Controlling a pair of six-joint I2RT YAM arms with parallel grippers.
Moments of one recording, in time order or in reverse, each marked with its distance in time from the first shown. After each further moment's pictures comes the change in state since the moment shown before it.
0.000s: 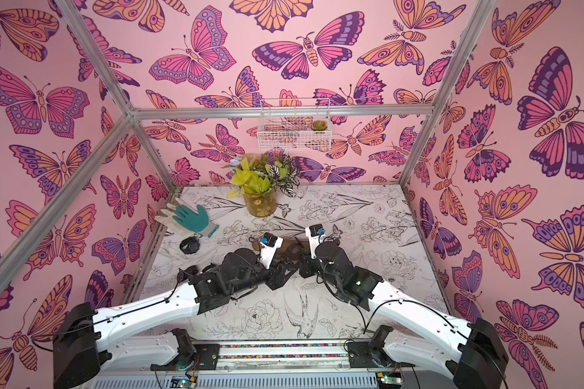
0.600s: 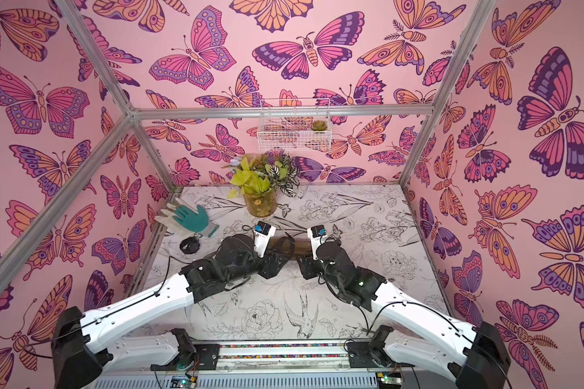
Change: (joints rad) left arm 0.107 0.000 0.199 -0.368 -0.036 -0.010; right arm 0.001 -0.051 0.010 -0.101 0.029 -0.013
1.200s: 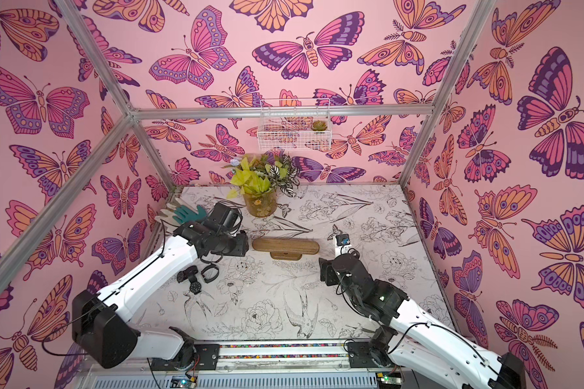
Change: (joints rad) left arm 0.384 0.240 0.304 -0.630 -0.051 0.053; right arm -0.044 -0.201 -0.089 -0.222 0.262 -0.034
